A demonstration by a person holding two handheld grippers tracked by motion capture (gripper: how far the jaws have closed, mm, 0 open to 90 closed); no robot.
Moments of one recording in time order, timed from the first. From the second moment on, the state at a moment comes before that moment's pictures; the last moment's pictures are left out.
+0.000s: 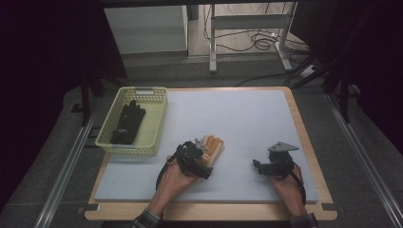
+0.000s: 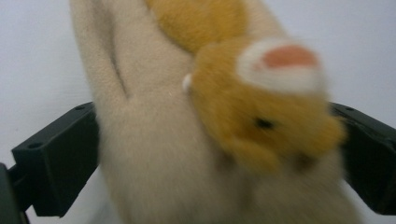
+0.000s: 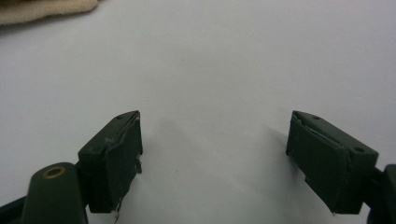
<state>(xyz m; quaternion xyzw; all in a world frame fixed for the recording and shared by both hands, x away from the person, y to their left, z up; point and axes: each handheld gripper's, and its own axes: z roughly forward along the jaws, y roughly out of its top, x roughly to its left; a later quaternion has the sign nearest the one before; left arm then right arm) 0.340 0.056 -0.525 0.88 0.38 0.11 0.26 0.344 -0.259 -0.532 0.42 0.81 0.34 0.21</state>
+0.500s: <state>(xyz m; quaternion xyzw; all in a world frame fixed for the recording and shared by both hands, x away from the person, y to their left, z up) 0.347 0.054 -0.517 0.88 0.37 0.08 0.27 0.344 -0.260 -0.532 0.42 0.81 0.34 0.21</state>
